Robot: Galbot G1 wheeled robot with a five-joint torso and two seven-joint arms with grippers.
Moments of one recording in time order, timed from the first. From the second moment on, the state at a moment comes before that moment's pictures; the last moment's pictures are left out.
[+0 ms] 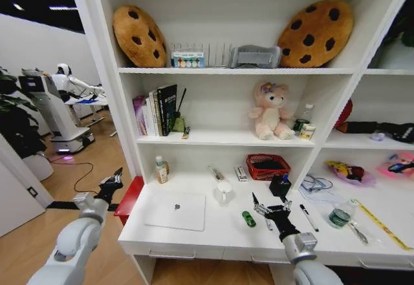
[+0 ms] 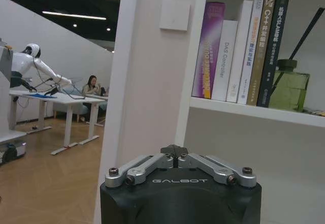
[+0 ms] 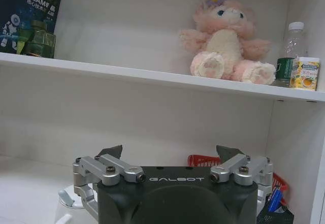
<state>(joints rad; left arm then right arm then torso) 1.35 -1.07 -0.72 -2.09 -0.70 0.28 -0.20 -1.65 1.29 0.68 2.19 0.18 -0.05 -0.02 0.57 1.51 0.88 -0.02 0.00</state>
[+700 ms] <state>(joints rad) 1.57 -1.12 -0.64 -2.32 -0.51 0.23 -0.09 -1.68 1.30 0.70 2.24 0.20 -0.07 0.00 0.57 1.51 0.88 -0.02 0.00</state>
